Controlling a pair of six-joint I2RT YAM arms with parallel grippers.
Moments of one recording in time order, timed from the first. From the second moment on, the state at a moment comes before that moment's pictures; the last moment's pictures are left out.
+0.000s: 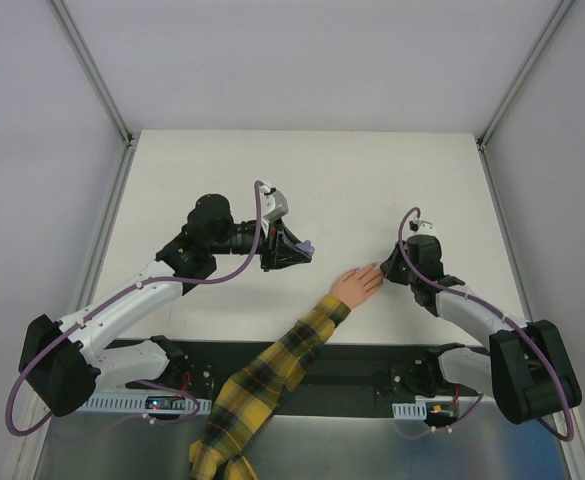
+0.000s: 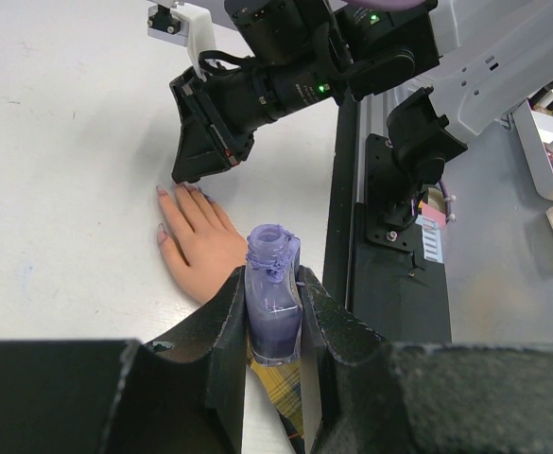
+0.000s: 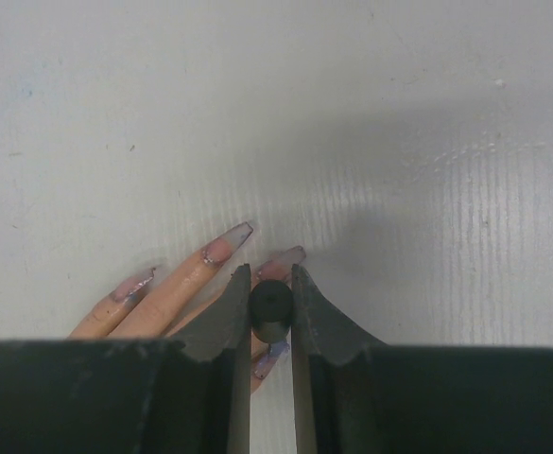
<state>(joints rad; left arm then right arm) -0.67 1.11 0.83 0.11 0.81 -0.17 0.29 1.16 0.38 0.06 0.05 0.48</state>
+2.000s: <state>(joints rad) -0.67 1.11 0.83 0.11 0.81 -0.17 0.30 1.13 0.35 0.04 0.07 0.50</state>
